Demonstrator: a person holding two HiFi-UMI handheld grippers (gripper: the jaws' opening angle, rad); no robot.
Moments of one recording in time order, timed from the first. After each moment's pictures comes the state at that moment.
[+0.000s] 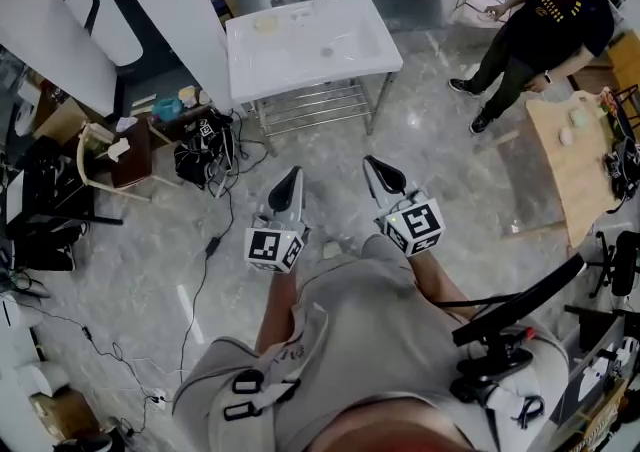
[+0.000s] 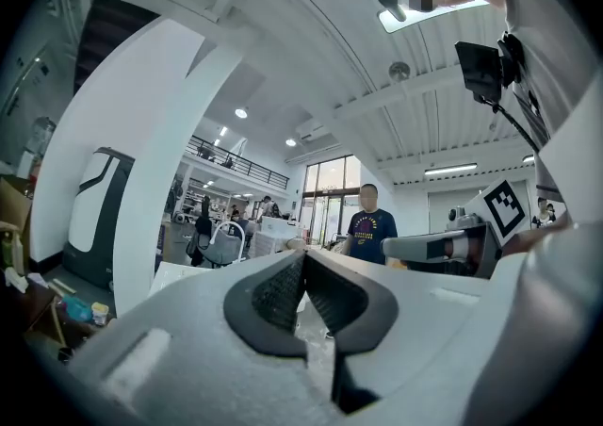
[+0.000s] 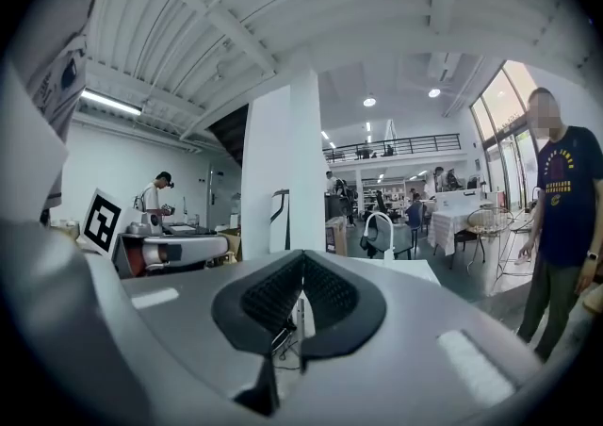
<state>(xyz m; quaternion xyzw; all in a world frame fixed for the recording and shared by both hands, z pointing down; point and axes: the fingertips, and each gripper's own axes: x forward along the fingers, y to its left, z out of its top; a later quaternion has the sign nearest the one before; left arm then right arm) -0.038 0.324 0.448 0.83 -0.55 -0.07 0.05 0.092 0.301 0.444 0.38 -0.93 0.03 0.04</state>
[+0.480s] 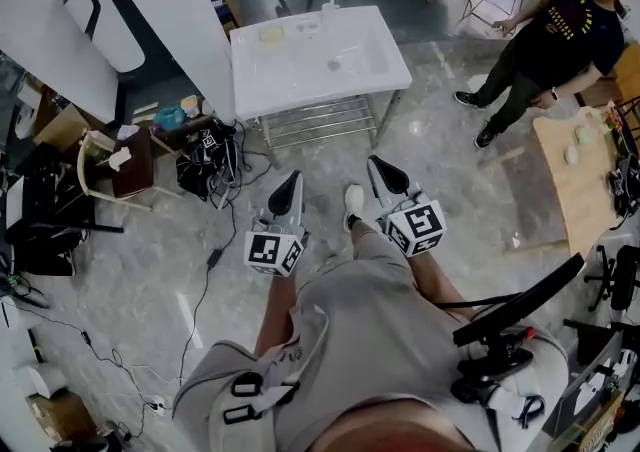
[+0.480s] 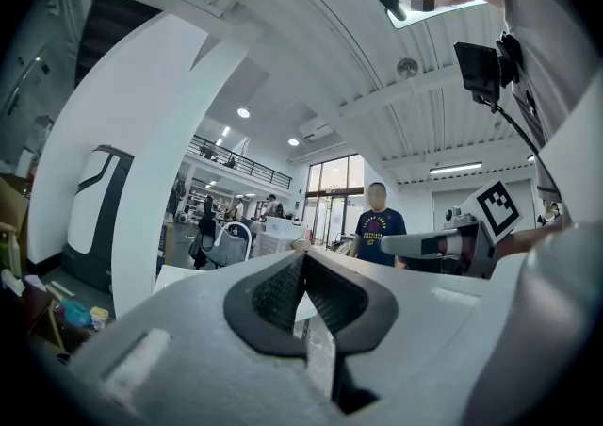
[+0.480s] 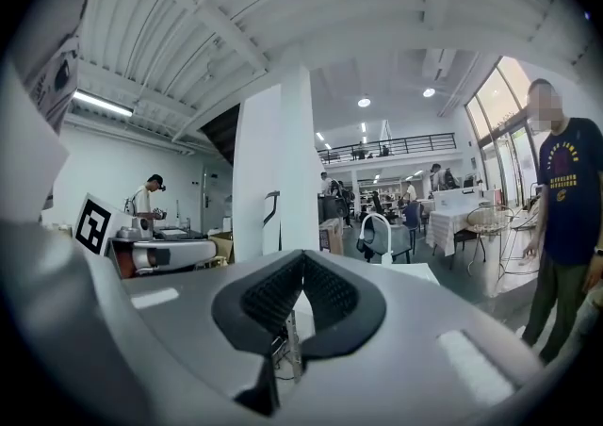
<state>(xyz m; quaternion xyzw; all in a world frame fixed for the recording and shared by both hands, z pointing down) -0.061 0.262 0.451 0.83 -0.55 -0.07 0.06 0.078 0.227 0.447 0.39 -0.92 0.04 0.03</state>
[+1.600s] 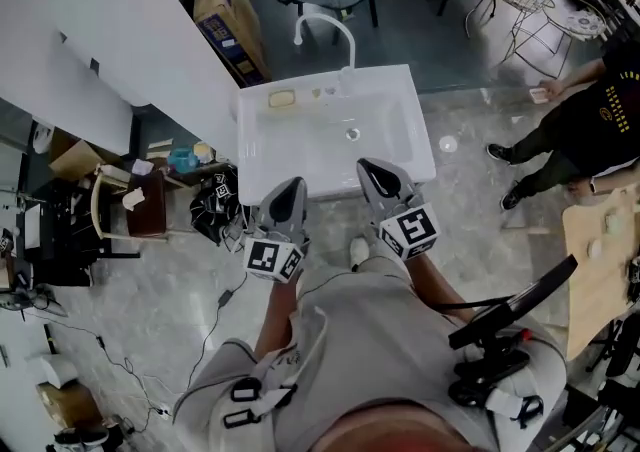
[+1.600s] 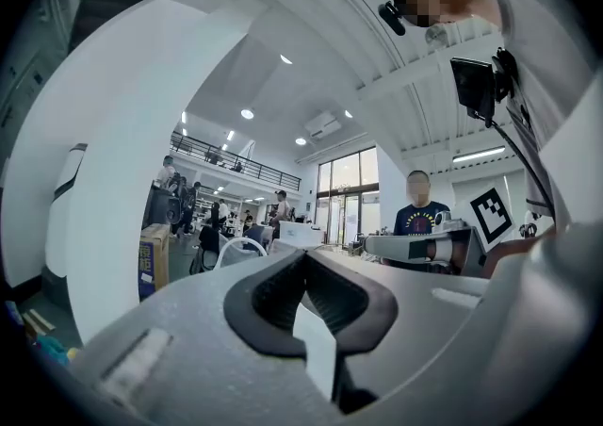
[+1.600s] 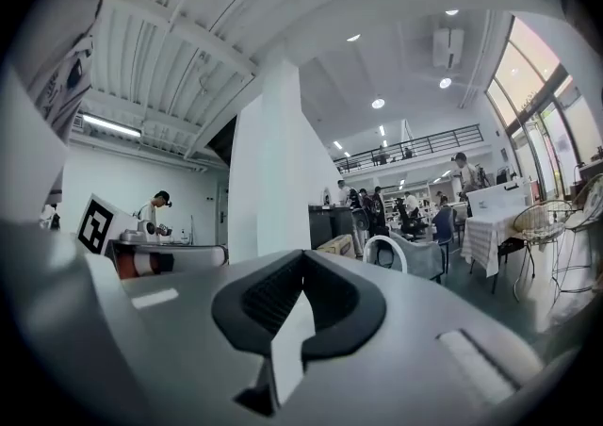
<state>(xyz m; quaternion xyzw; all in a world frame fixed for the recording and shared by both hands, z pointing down) -0.078 -0.081 0.432 0.81 -0.58 -0.06 0.04 0.030 -0.127 0.432 0.30 -0.95 0.04 -0.01</state>
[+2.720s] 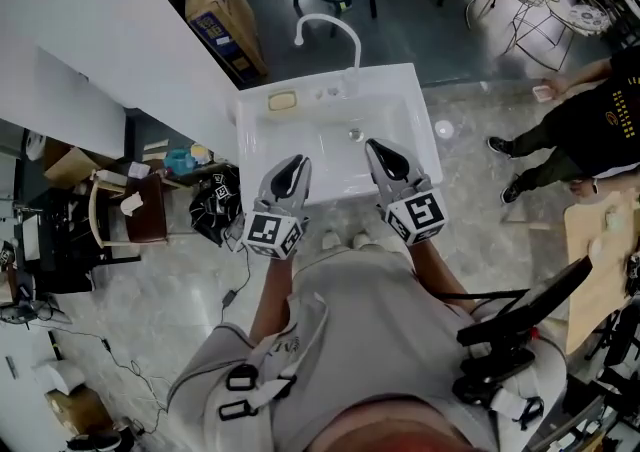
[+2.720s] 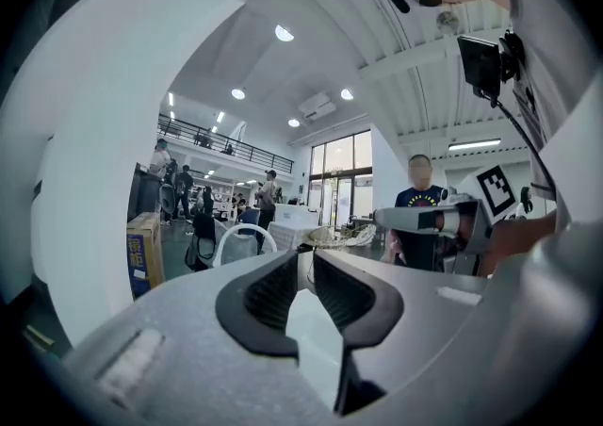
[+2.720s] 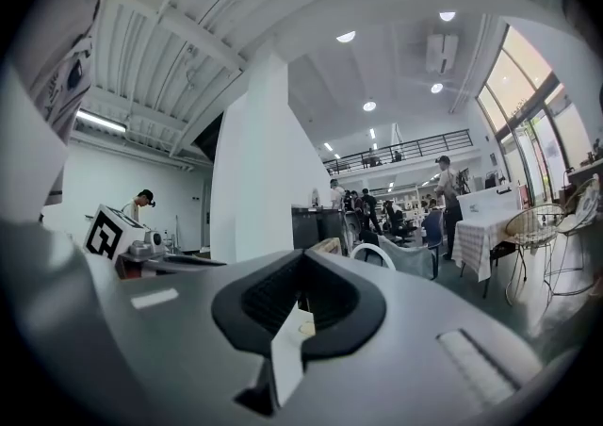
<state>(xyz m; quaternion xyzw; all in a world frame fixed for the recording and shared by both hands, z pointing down) -0.119 -0.166 0.457 0.83 -0.56 -0.01 0.06 0.002 -0.199 0.422 0.34 -0.94 0.03 -0.02</state>
